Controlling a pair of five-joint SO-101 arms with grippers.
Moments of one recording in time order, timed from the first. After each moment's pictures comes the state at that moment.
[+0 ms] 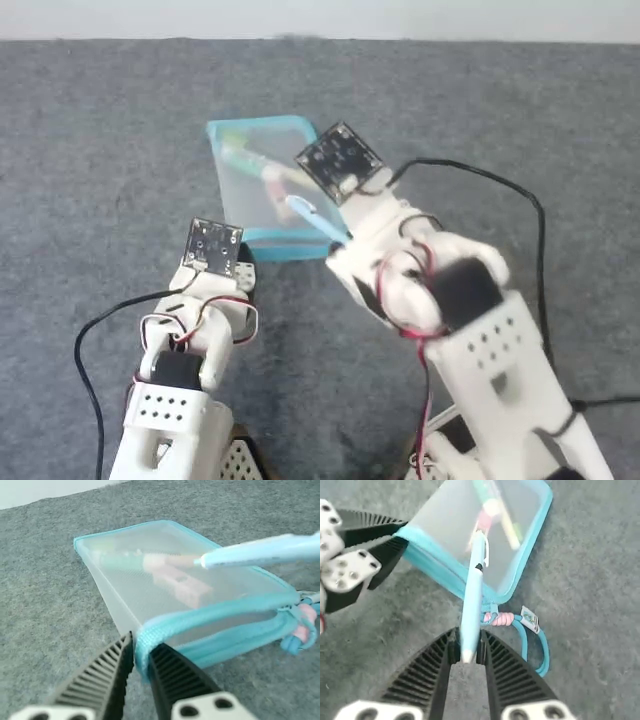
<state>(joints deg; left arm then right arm) 1.4 -73.0 91.5 27.6 -2.6 -35.3 -40.5 20.0 80.3 11.6</state>
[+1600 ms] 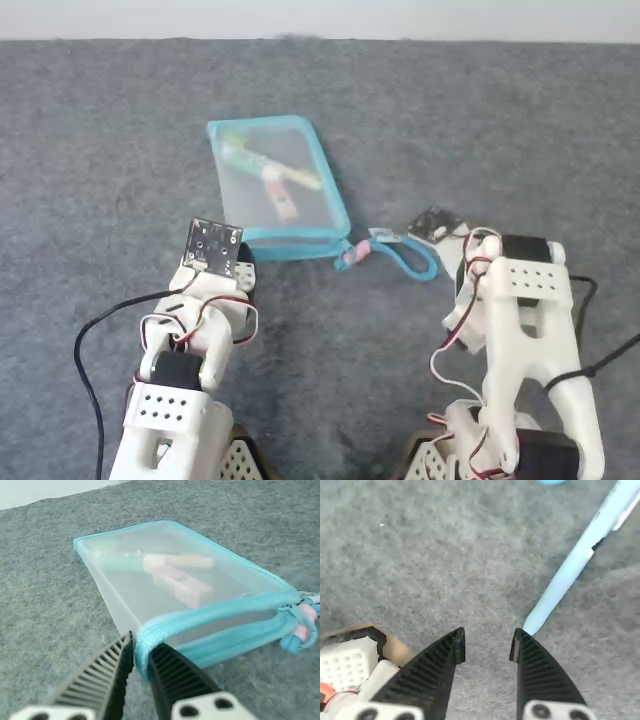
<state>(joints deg) 1.4 -73.0 91.5 27.6 -2.6 2.7 -24.9 46.0 82.5 46.5</state>
